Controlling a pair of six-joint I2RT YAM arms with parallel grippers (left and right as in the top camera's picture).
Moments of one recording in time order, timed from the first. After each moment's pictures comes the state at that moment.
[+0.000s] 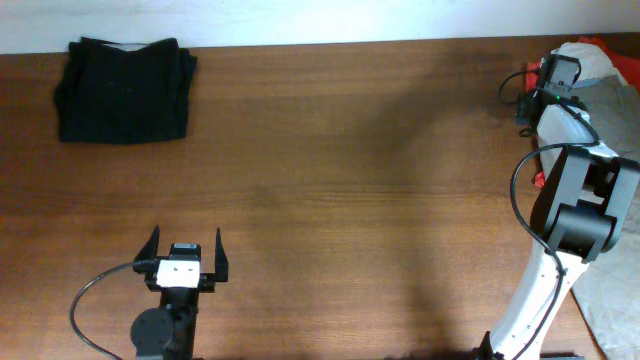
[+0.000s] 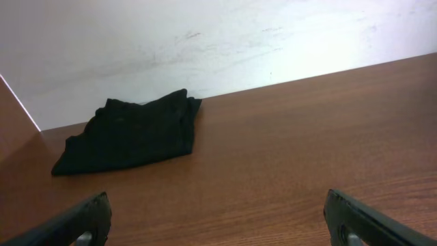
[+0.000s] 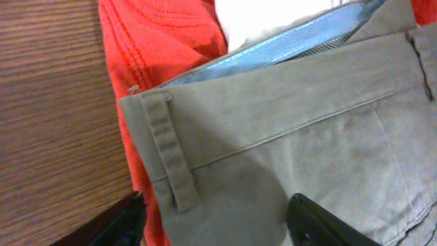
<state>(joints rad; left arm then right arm) 0.00 0.01 0.01 -0.08 0.01 0.19 -0.32 2.34 1.73 -0.28 0.33 -0.16</state>
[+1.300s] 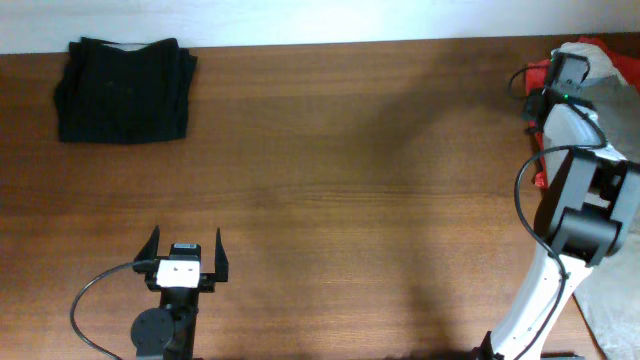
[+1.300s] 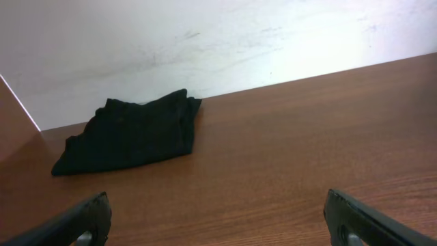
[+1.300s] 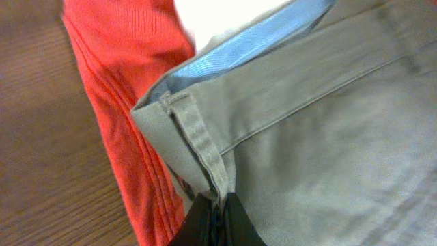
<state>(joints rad) 0.00 0.01 0.01 -0.08 0.01 0.19 -0.34 2.30 1.74 -0.31 0.31 -0.01</state>
